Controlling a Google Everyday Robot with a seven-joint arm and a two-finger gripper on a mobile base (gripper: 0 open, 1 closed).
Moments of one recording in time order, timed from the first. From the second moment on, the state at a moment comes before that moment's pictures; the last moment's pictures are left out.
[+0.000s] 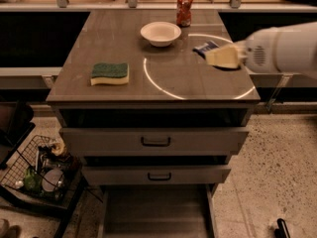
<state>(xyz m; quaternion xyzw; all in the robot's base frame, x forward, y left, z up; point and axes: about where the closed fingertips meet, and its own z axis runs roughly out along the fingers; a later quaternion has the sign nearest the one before) 0.588 -0.159 0.954 -0.23 0.82 0.18 0.49</state>
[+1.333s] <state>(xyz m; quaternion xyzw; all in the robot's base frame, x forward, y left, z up) 0.391 -0.338 0.866 -0.24 0.87 0.15 0.40</state>
